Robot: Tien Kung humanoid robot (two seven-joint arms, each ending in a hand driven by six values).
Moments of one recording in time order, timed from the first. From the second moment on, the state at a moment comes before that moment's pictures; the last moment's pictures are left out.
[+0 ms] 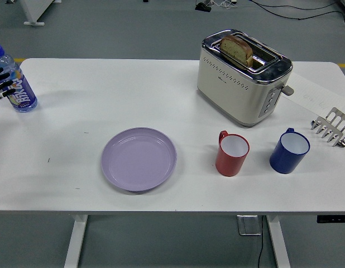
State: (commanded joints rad) left arm -0.27 0.31 -1.72 -1.11 0.99 -0.19 -0.12; right arm 0.07 -0.10 0.72 0.18 -0.63 -0.09 -0.02
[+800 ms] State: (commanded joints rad) left arm -0.27 0.32 -1.73 -1.11 0.99 -0.19 -0.13; right arm 0.07 -0.10 0.73 0.18 -0.63 -0.09 -0.02
